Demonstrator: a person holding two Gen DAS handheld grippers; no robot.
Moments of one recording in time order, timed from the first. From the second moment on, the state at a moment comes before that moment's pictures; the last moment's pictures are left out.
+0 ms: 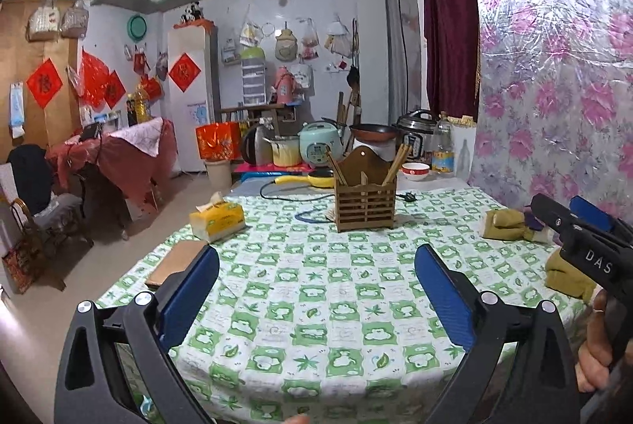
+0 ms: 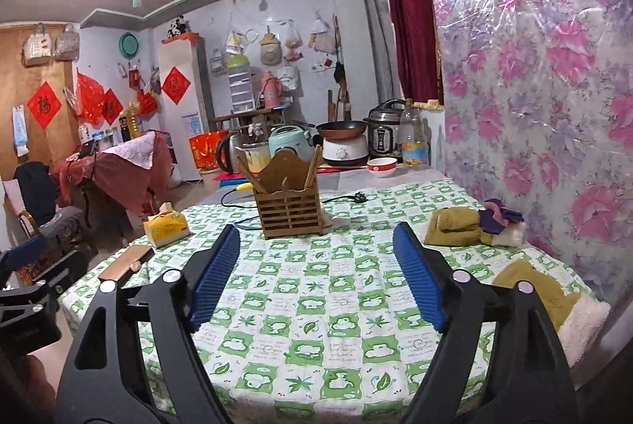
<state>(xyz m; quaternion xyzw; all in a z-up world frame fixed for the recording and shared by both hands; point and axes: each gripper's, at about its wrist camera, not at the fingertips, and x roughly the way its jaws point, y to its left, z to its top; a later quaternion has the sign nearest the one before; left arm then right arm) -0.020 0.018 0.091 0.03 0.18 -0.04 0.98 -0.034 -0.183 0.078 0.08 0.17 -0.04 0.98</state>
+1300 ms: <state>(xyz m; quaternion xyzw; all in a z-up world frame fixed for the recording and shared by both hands) 0.007 0.028 0.054 0.02 0.22 -0.03 0.97 -0.011 -0.155 0.042 0.04 0.22 -0.05 0.97</state>
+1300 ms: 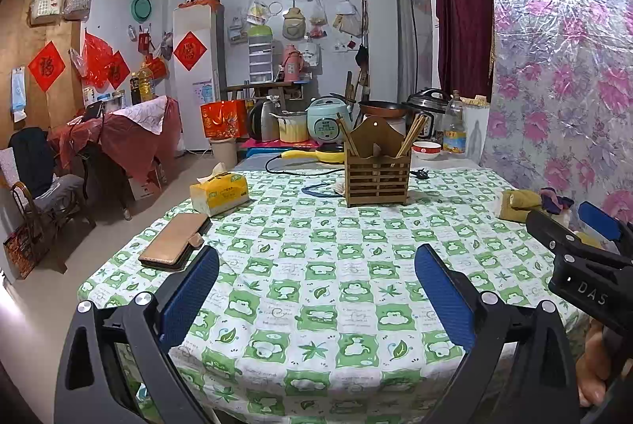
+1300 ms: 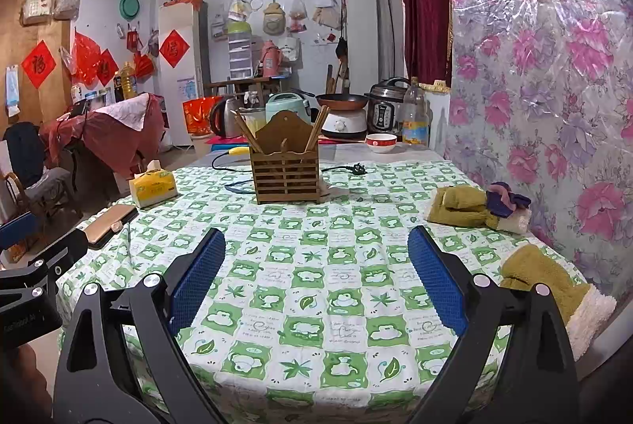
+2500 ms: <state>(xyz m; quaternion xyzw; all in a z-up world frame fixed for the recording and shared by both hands) 0.181 -0.005 0.027 0.06 0.27 -0.02 0.96 0.139 -0.170 0.021 0.02 0.26 -0.06 0.96</state>
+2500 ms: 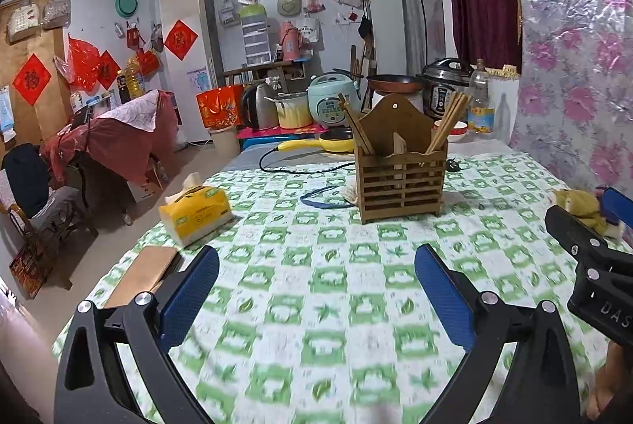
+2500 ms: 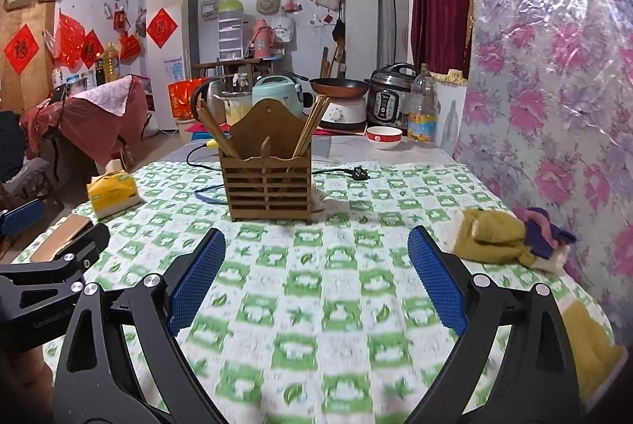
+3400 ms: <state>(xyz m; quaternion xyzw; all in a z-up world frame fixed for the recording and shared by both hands) 0.255 -0.014 -0.004 0.06 0.29 -0.02 0.96 0.203 -0.184 -0.013 0.04 0.28 -0.06 0.96</state>
